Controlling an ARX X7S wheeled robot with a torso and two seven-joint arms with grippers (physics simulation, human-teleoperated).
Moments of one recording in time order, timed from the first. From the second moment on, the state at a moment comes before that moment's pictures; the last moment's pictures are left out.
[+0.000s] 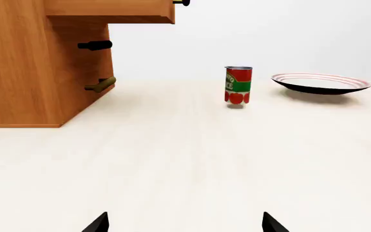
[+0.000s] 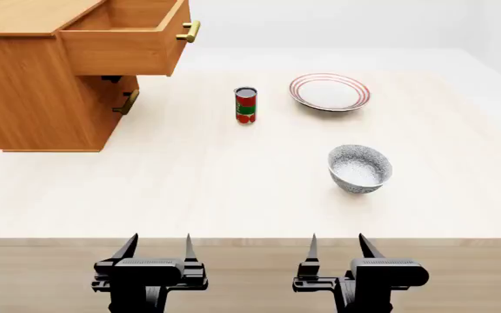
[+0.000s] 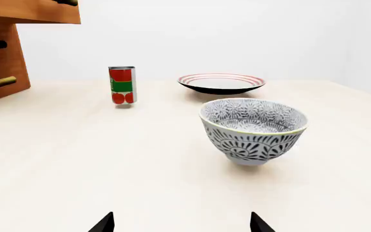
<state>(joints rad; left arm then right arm) 0.00 0.00 0.00 0.00 0.00 0.00 0.00 0.00 0.00 0.00 0.00 0.00 0.00 0.00</state>
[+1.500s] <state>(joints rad) -0.08 -0.18 0.06 0.54 -0.32 -0.44 -0.11 0.08 0.16 -0.05 -0.54 0.27 0.52 0.19</state>
